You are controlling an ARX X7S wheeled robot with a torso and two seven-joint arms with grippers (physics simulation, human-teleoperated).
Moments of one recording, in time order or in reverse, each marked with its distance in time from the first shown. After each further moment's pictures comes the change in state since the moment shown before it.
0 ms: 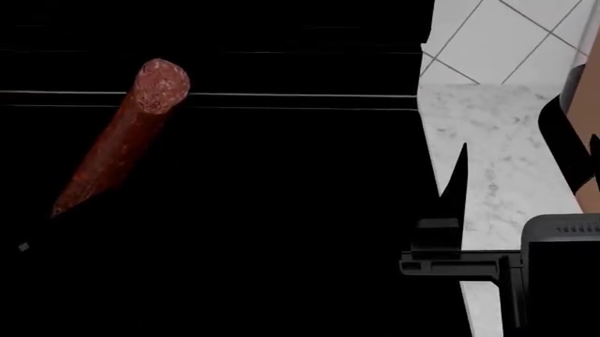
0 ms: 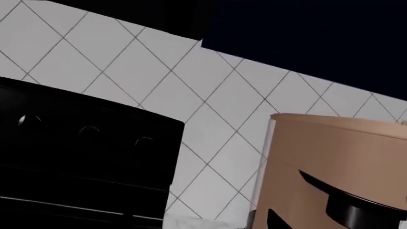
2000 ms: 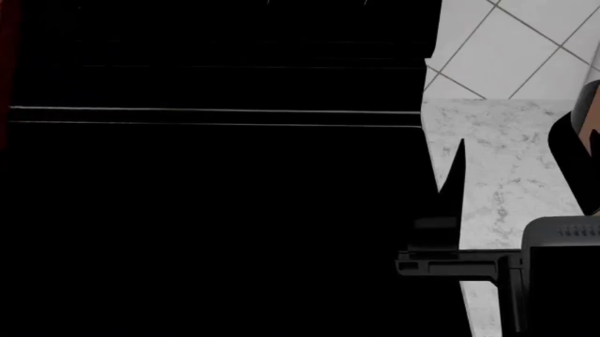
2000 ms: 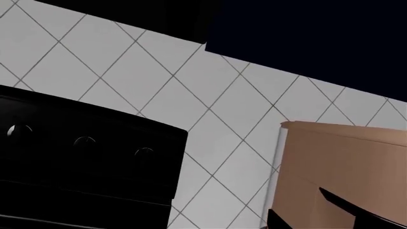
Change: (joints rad) left arm 0.168 0.132 -0.177 0.189 0.077 0.458 0.160; right arm 0.001 0.017 -0.007 -0.014 0.025 -0.020 0.023
